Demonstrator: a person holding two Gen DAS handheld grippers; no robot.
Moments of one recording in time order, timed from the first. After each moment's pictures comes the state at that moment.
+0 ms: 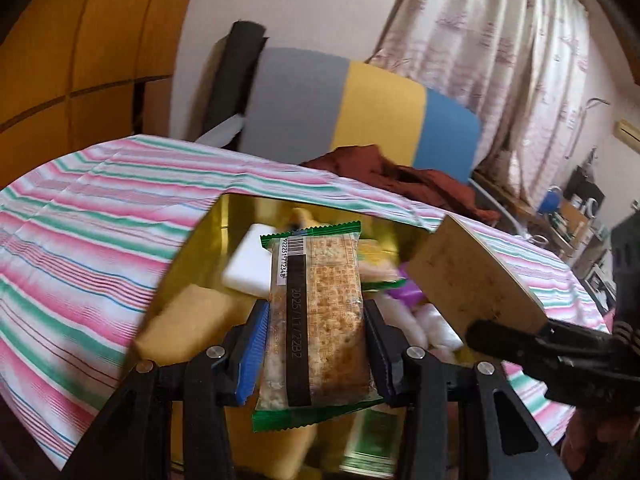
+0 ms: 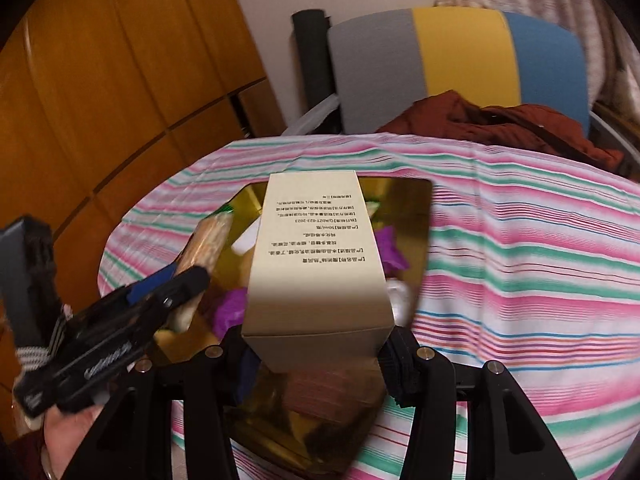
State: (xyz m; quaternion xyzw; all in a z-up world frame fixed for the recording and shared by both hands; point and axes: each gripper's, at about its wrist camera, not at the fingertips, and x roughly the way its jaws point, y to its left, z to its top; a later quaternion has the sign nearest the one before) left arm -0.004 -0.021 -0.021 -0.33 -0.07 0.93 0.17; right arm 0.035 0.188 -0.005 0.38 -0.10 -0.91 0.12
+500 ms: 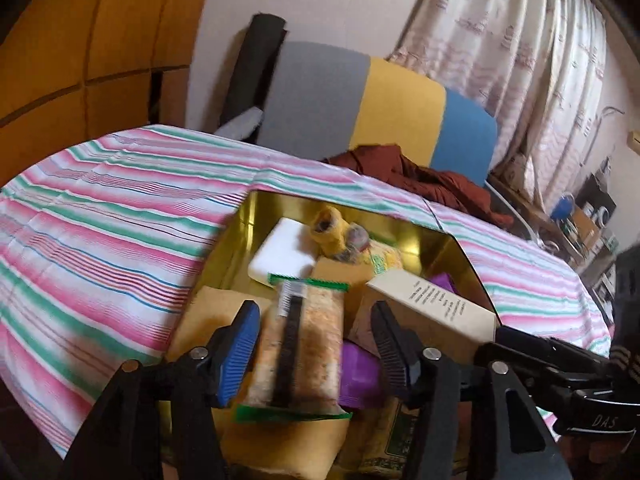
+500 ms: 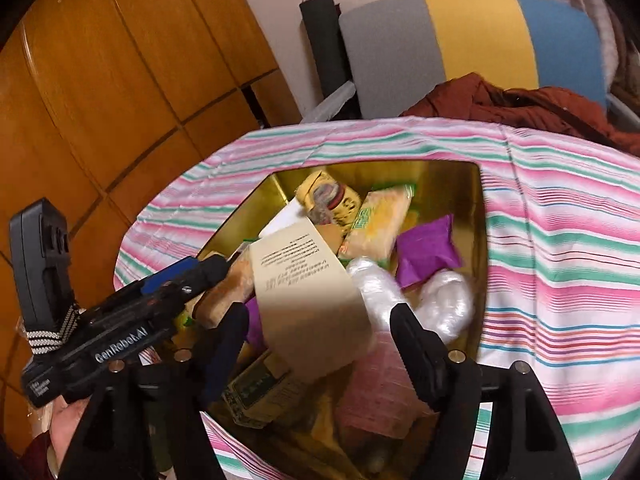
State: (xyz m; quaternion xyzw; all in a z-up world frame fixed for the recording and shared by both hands) left arm -0.007 -0.037 -0.018 -0.34 -0.08 0.93 0.14; right arm 0.024 0.172 -0.015 0.38 -0.12 -0.90 0.14
